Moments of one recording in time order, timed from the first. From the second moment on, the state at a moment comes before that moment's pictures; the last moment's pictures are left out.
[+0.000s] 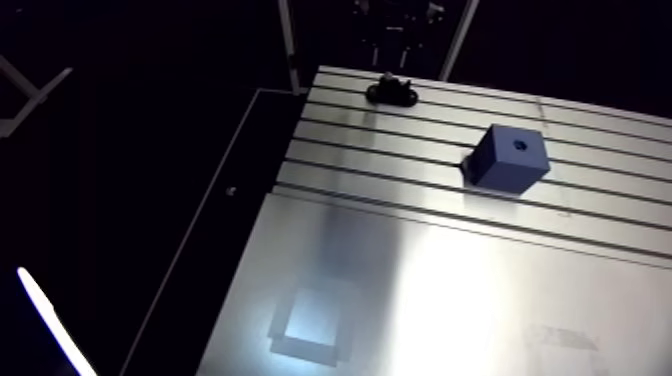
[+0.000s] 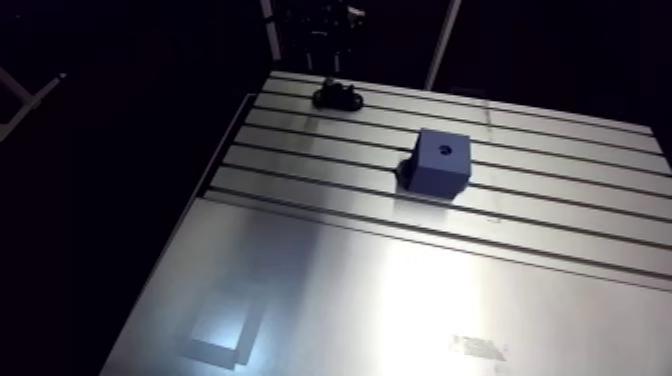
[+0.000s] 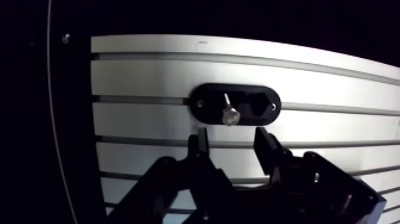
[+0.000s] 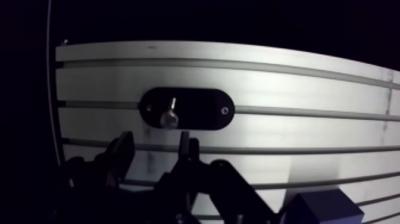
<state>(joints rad) 0.19 -1.02 1.56 -2.26 -1.60 -1.44</state>
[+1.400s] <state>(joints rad) 0.19 -0.97 1.54 -2.25 -1.62 -1.31</state>
